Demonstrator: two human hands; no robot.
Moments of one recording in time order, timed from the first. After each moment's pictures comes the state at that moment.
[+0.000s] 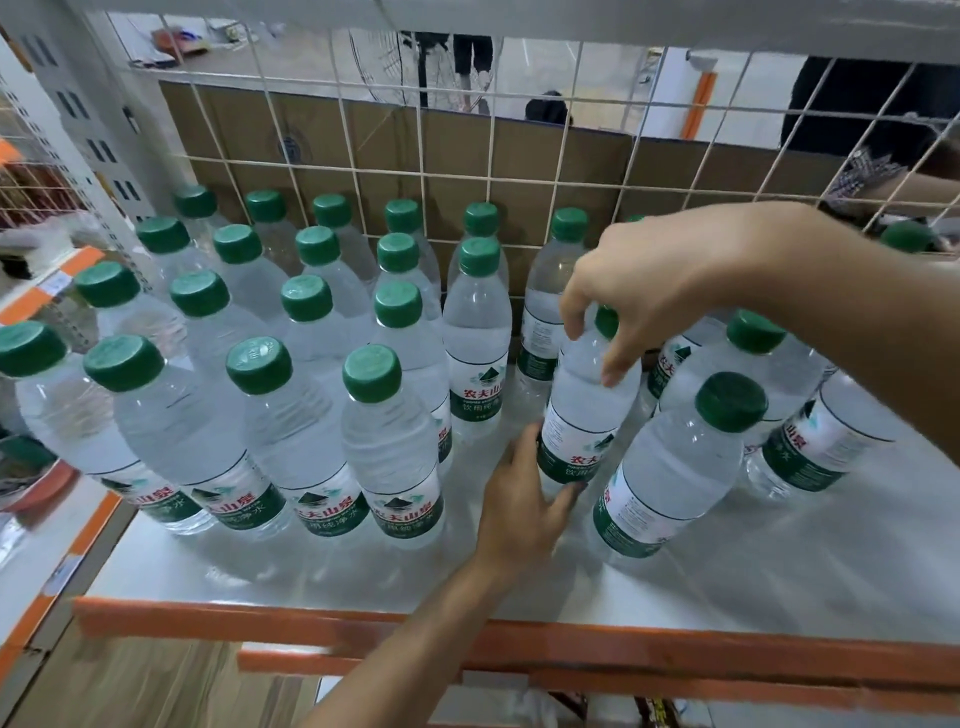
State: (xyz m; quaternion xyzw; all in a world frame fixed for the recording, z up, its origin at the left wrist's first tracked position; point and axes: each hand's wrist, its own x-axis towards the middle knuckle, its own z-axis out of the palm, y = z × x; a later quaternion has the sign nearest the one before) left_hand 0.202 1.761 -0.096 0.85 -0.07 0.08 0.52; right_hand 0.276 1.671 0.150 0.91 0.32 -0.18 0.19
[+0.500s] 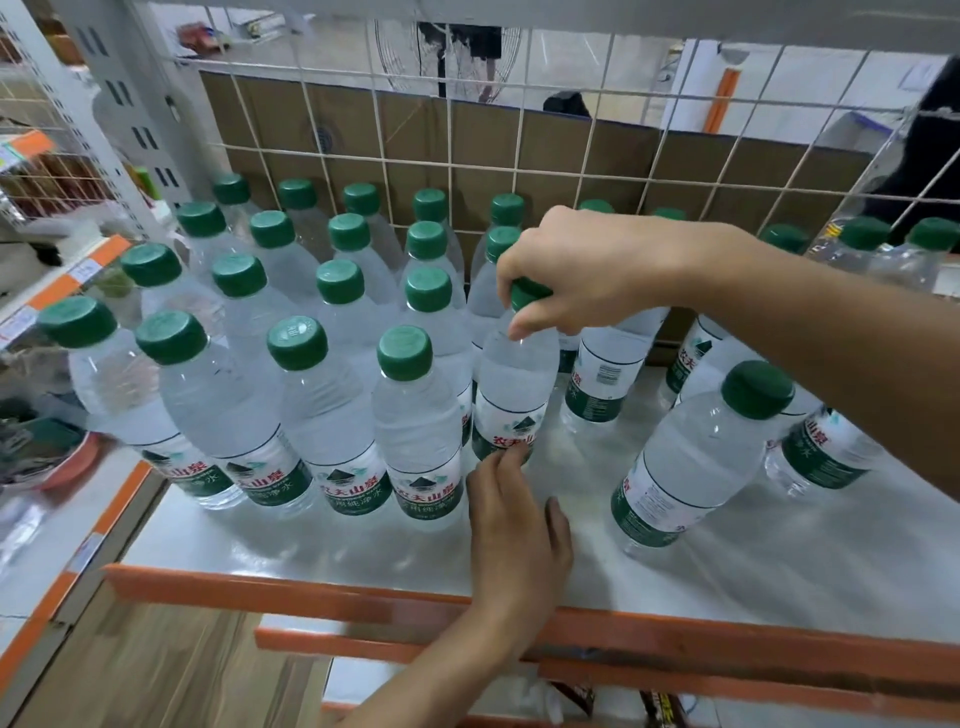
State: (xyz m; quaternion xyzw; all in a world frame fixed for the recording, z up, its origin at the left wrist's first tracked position) left_hand 0.152 1.768 -0.091 0.89 0.02 0.23 0.39; right_hand 0.276 1.711 0.138 0.91 0.40 -0.06 0.06
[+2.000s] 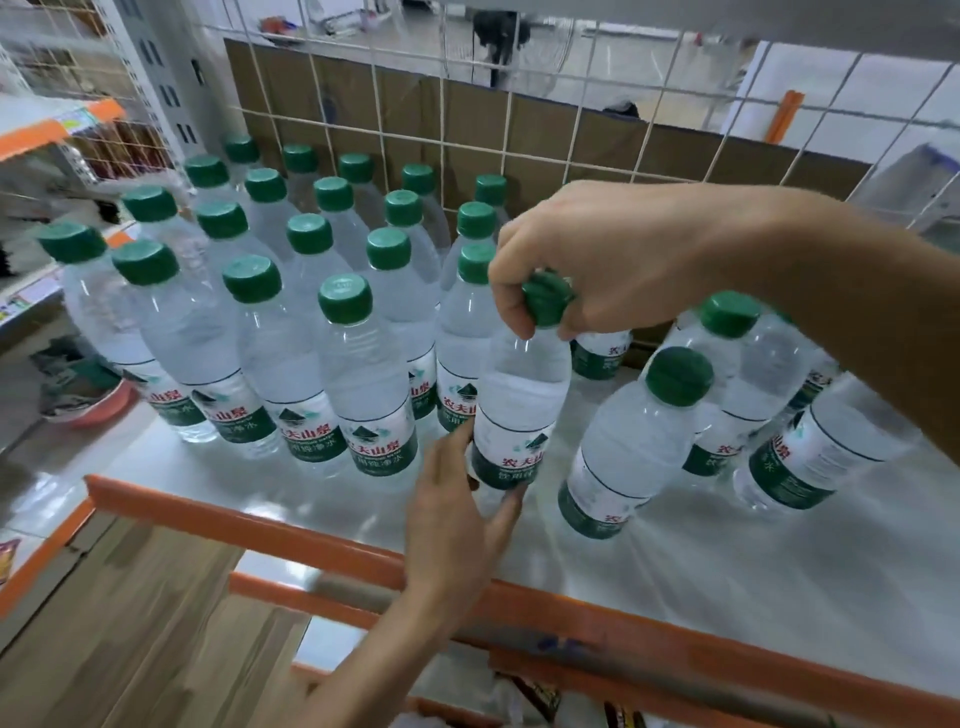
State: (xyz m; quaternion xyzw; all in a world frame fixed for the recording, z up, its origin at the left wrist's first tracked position) left_hand 0.136 1.755 -0.084 0.87 0.08 0.26 0.40; right_hand 0.235 1.660 0.164 0.84 0.53 -0.10 0.04
